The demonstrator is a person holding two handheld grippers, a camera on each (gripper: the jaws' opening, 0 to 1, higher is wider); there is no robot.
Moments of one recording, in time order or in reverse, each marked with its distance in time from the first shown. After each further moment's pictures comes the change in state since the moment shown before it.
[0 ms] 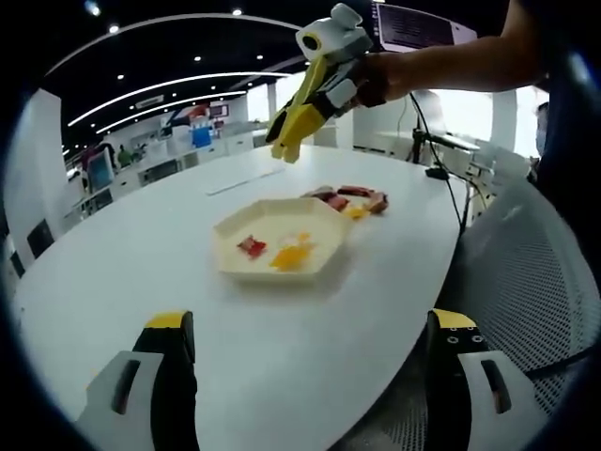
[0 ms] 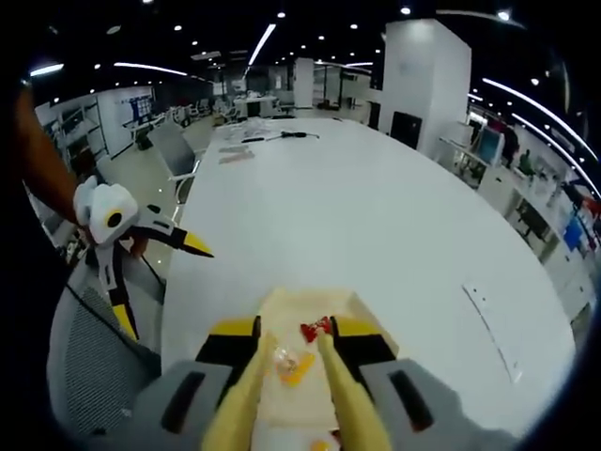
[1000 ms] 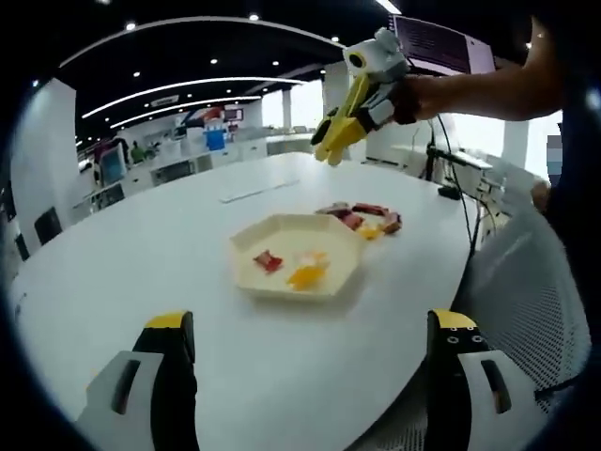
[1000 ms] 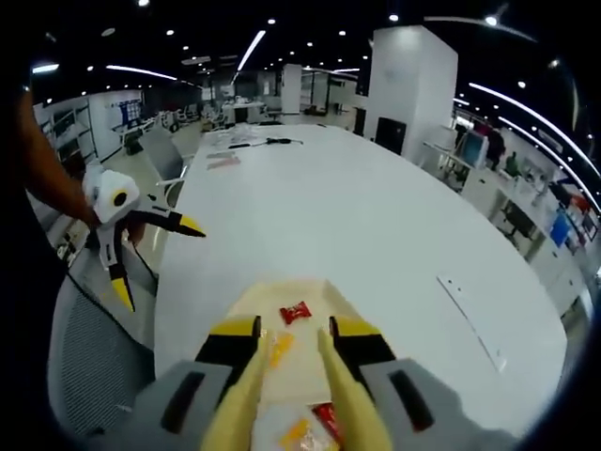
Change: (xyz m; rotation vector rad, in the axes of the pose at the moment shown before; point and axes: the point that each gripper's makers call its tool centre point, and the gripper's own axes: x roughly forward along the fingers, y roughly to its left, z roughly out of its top) left arm -0.010 0.027 0.038 -0.126 -0.100 0.064; right arm -0.043 -0.020 -0.016 0.010 -0.024 -0.071
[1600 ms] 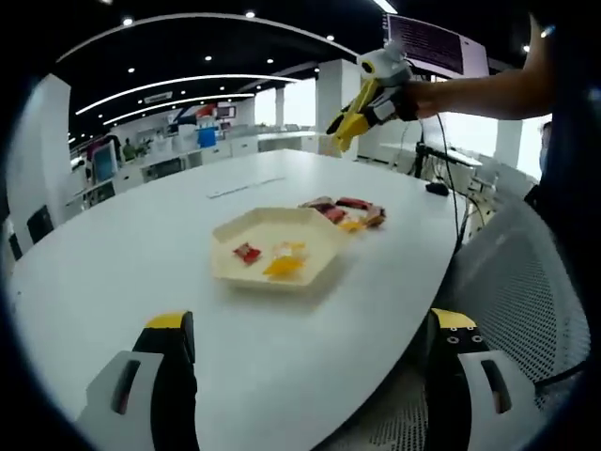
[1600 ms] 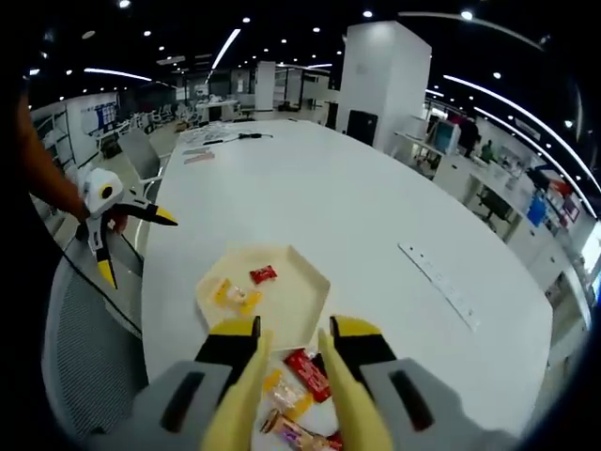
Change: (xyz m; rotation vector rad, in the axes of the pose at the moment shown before) left arm 0.001 -0.034 -0.031 0.059 0.054 -0.075; right arm -0.064 -0.032 -0.057 0.062 0.032 -0.101
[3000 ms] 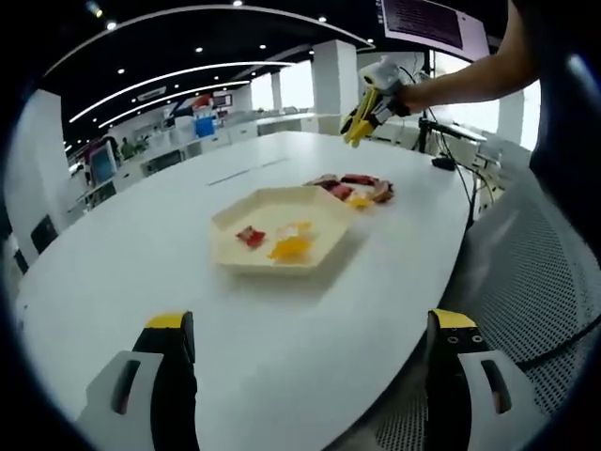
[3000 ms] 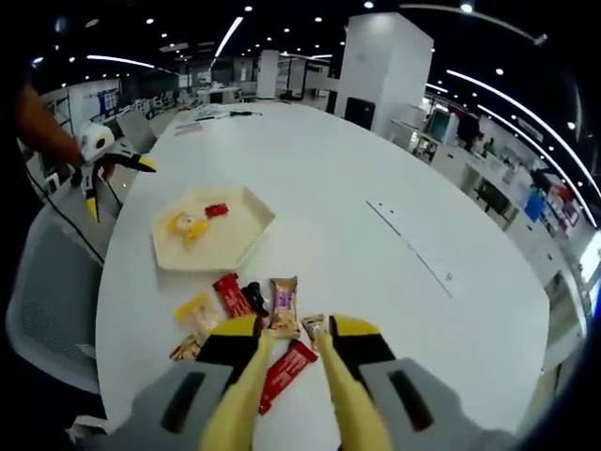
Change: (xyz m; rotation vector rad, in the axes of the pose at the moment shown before) left arm 0.010 0.008 -0.017 0.051 0.101 0.034; right arm 0.003 -0.088 -0.095 -0.040 0.037 0.001
